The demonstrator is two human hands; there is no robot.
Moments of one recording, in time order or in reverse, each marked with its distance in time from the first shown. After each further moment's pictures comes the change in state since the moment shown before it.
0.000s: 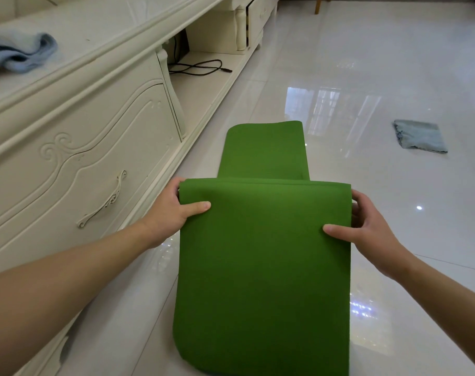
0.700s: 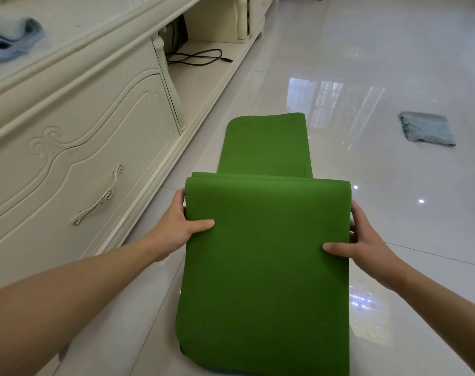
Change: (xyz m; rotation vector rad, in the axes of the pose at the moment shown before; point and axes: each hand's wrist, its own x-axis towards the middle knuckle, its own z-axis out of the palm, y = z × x) left_hand 0.004 -0.050 0.007 -0.056 -0.085 -0.095; right_hand -0.002 0.032 0.000 -0.102 -0.084 0.107
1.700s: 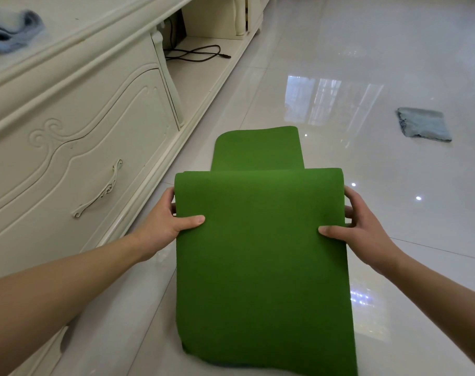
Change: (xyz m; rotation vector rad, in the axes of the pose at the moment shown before) left_hand -0.018 0.001 -0.018 0.023 -0.001 -0.004; right_hand 0.004 -0.006 0.003 -0.014 0.072 -0.068
